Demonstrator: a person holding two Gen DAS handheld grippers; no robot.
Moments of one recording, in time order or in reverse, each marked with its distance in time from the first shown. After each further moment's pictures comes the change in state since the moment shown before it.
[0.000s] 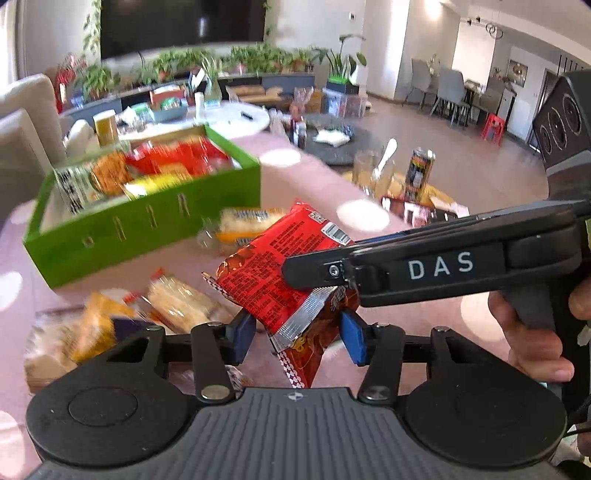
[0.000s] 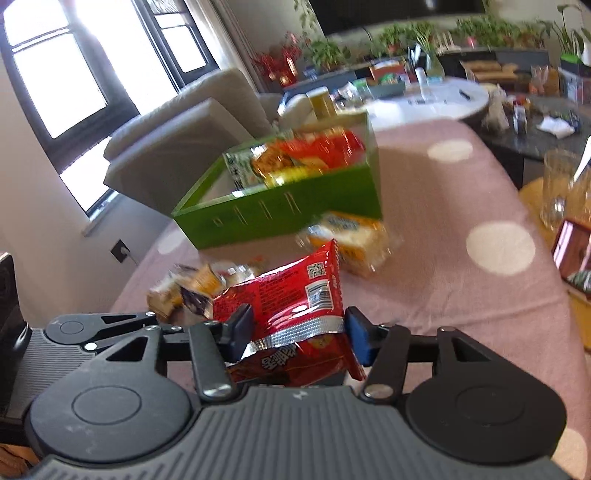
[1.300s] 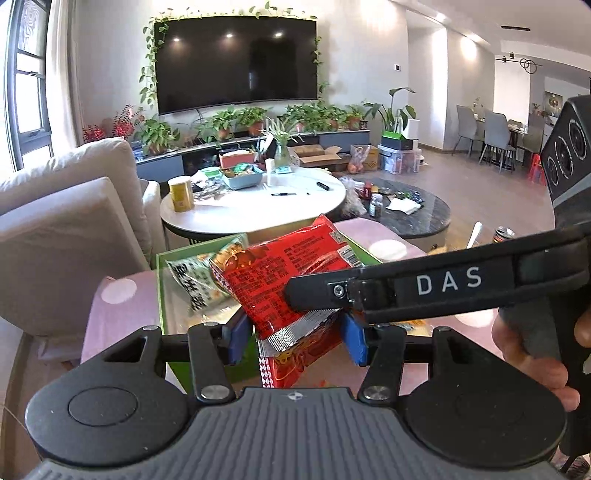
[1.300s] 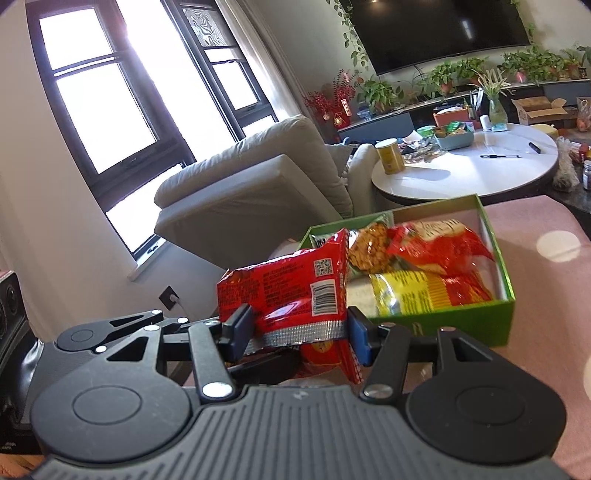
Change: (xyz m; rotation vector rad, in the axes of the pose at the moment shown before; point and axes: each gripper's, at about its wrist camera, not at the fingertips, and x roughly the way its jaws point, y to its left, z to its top) left arm -0.029 0.108 0.066 0.001 -0.176 0.181; right arm 0.053 0.072 0.086 -0.024 -0.123 0.159
